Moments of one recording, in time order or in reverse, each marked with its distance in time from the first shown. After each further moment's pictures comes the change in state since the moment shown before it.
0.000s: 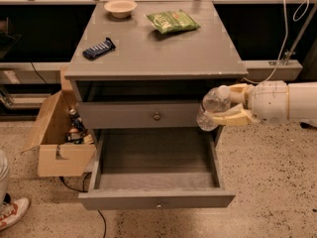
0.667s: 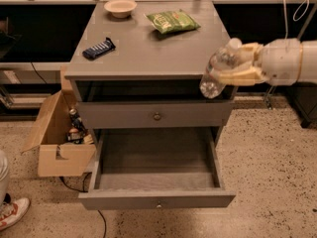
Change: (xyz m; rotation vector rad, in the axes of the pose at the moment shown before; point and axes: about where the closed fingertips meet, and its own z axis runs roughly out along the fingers) arm -0.051 -0.078 -0.020 0.052 -0.069 0.048
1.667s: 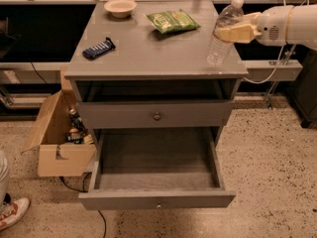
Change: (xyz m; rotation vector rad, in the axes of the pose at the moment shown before) arm 0.008 -0.139 0.013 0.229 0.046 0.330
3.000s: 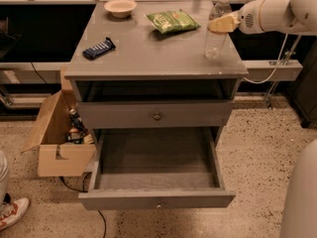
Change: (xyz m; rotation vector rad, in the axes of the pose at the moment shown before) arm 0.015 -0.083 0.061 0.192 0.129 0.122
